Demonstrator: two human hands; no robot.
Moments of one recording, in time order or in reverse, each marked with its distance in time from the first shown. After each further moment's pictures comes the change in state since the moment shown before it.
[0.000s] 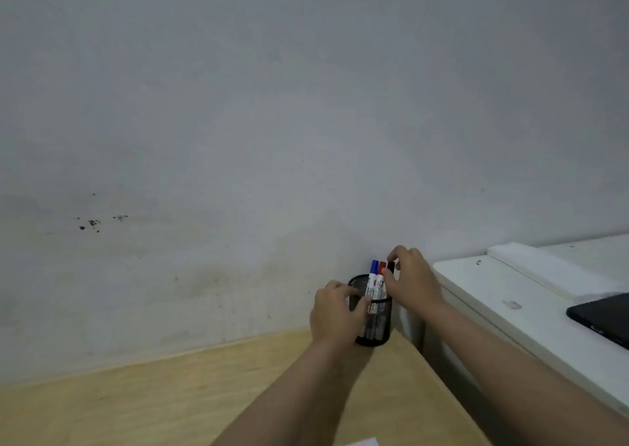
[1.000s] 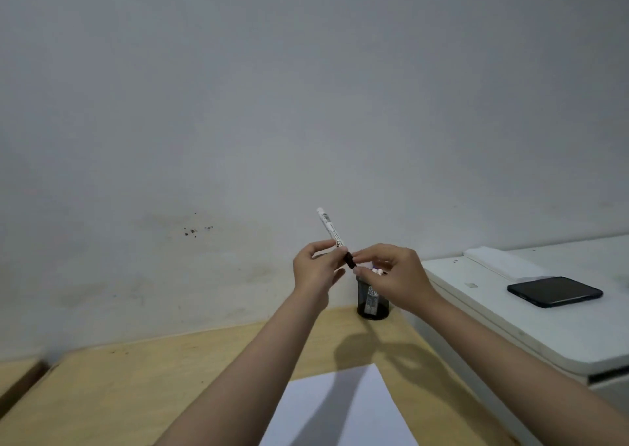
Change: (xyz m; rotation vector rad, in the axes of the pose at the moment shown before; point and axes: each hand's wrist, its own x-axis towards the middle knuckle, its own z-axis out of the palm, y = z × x) left_hand -0.112 0.109 -0.175 -1.085 0.078 -0.317; right_hand -0.141 -0.136 -0.136 0.588 0.036 -0.356
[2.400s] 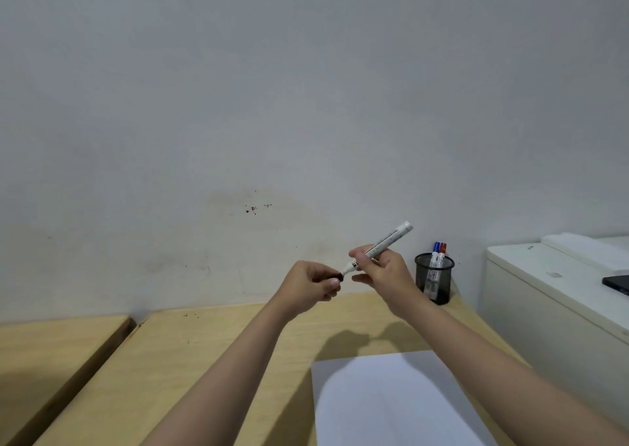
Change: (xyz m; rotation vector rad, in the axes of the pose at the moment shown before) left_hand 0.007 0.006 -0.147 0.760 -0.215 0.070; right_hand -0.002 -0.014 0.124 0.649 -0.139 0.435
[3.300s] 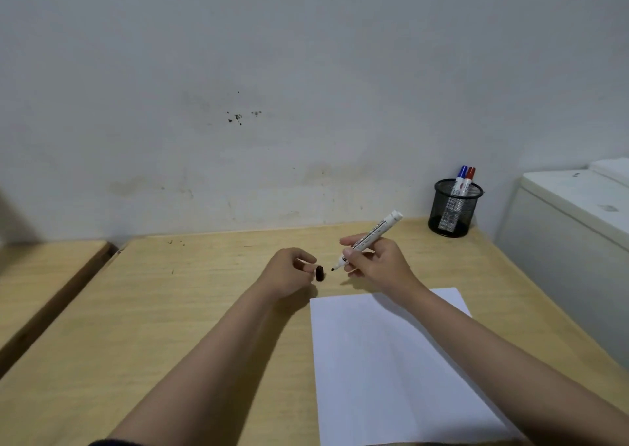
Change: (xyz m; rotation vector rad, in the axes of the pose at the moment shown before) left_hand 0.003 -0.127 0.008 0.103 0.018 -0.370; right_hand -0.019 0.105 0.007 -0.153 -0.050 0.225
